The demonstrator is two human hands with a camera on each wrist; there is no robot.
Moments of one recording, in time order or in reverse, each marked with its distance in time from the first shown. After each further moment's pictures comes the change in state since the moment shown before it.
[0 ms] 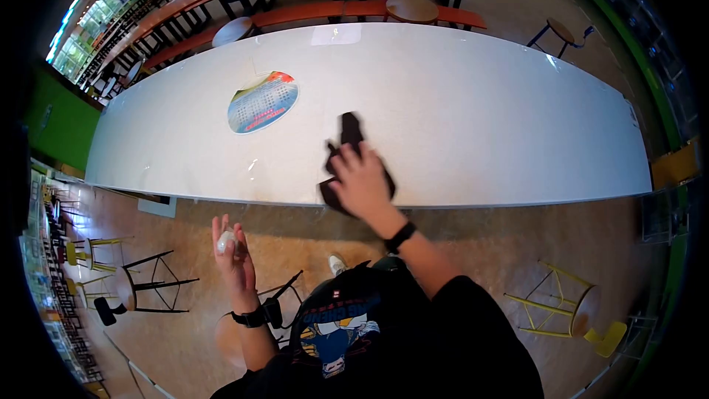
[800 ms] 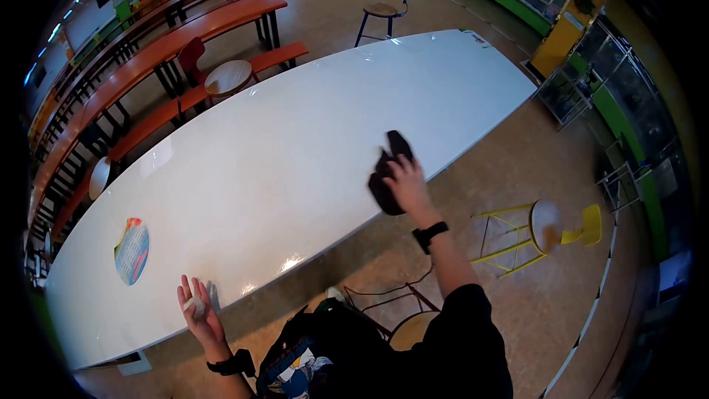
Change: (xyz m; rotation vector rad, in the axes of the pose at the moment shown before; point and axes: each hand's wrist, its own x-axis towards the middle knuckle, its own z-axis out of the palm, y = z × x) left_hand 0.018 -0.108 0.146 -0.266 -0.291 -0.307; right_hand -0.189 0.312 -0.140 -0.333 0.134 0.536
